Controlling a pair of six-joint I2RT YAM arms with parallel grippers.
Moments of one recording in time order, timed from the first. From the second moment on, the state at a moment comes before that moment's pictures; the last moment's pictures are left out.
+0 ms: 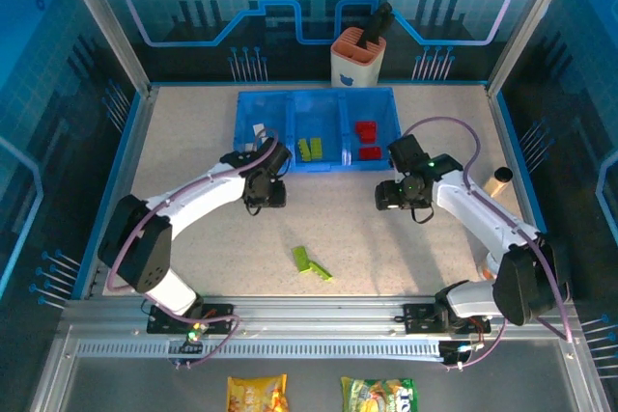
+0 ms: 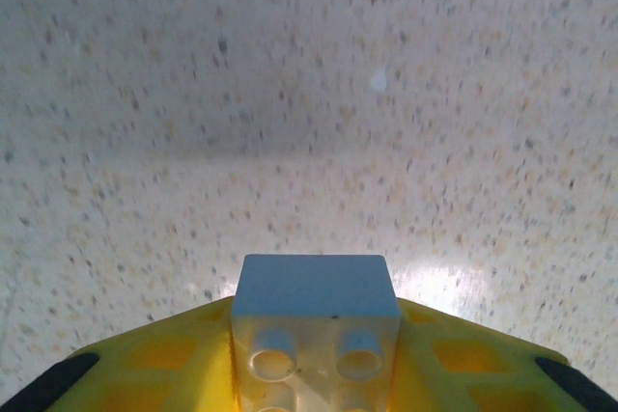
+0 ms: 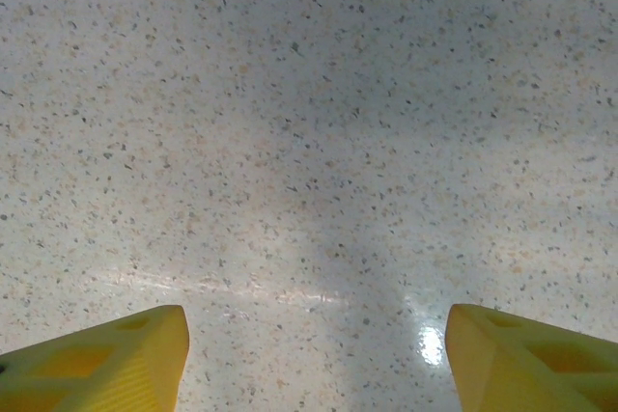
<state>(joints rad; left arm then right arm) -0.53 1.60 1.14 -0.81 -0.07 -0.60 0.40 1.34 1.02 -0.95 0.06 0.34</state>
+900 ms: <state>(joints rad) -0.29 2.11 1.85 -0.94 -0.03 -0.35 0.41 1.24 0.97 -1.03 0.12 0.38</state>
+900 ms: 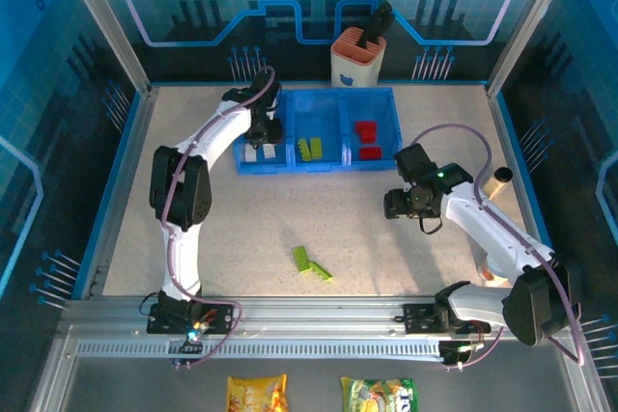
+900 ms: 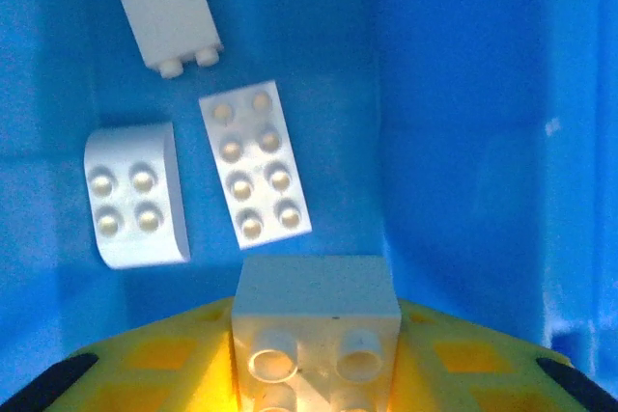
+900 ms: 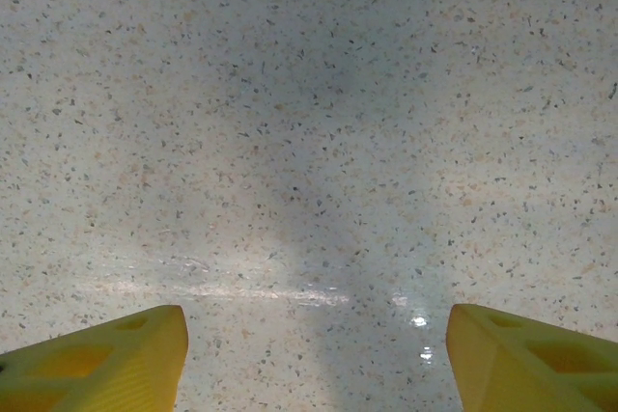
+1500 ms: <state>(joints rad) -0.22 2.42 2.19 -0.94 0.02 -0.32 0.41 1.27 0.97 -1.05 0.14 0.38</state>
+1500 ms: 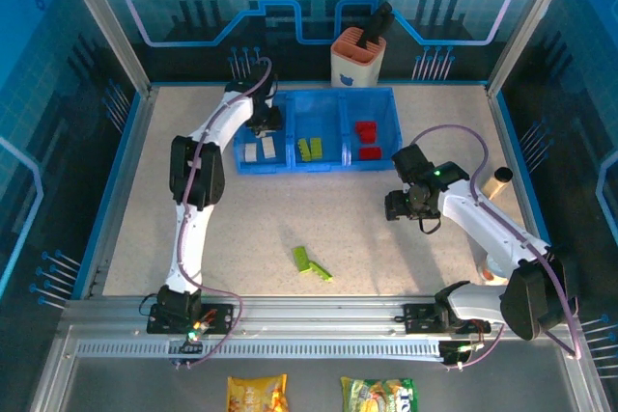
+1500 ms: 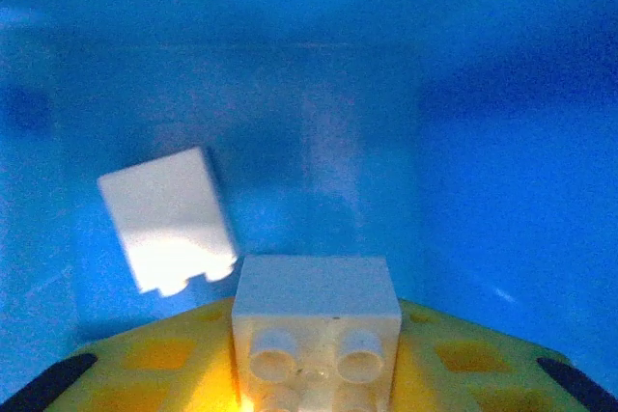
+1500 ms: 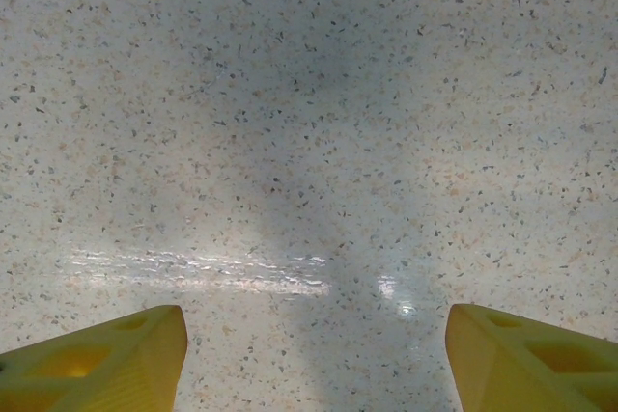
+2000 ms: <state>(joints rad) -0.22 2.45 2.20 -0.92 0.06 -0.32 0.42 1.28 1.00 -1.06 0.15 0.39</state>
